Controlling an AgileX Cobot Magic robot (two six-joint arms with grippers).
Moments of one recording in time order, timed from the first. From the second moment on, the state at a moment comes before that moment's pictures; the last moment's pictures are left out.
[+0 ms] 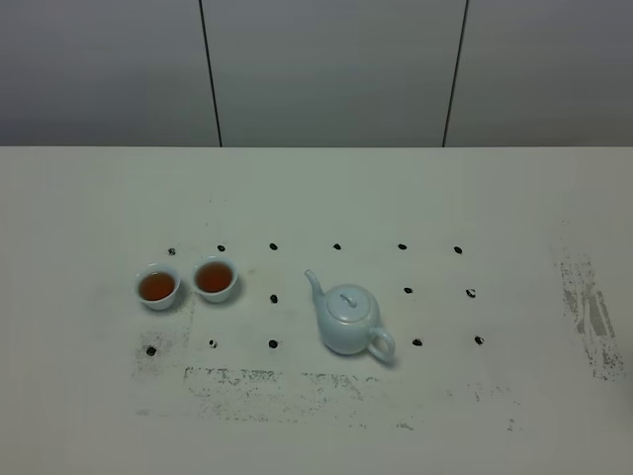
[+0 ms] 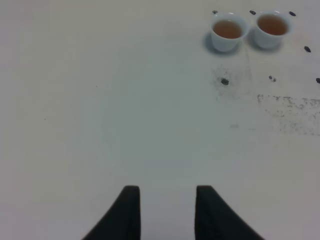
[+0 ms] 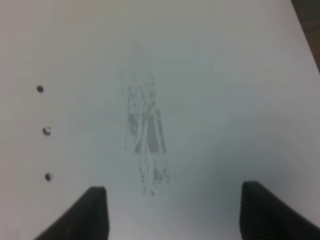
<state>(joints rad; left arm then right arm) -0.01 0.00 -0.46 -0.05 1.07 -0.06 0.14 0.97 -0.98 -0.11 0.94 0.24</state>
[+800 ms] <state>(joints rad) -0.01 0.00 -0.46 -0.05 1.07 -0.06 0.12 0.33 -0.63 0.05 0.99 -0.10</state>
